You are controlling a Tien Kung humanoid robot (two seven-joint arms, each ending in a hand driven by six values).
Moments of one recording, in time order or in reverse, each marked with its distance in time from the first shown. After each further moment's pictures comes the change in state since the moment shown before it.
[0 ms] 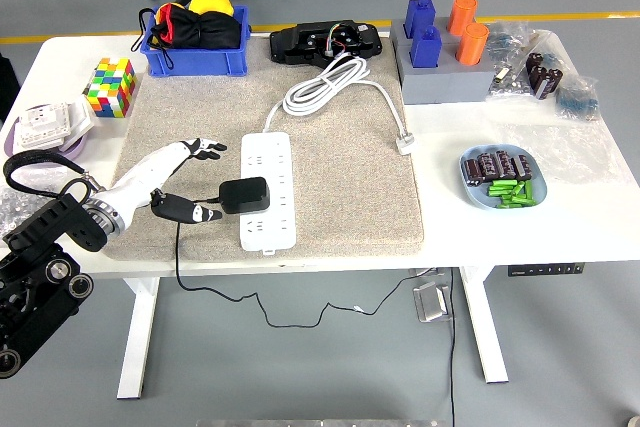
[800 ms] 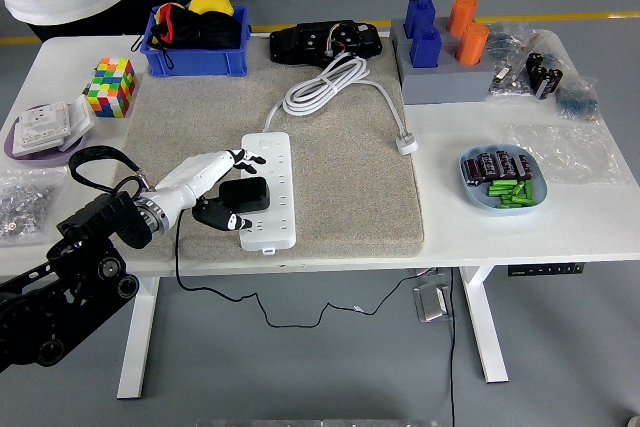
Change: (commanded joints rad) left arm -0.131 -0.049 0.186 0.085 0.056 0.032 0.044; right arm 0.000 0.001 -0.010 -0.002 0.010 0.001 0.000
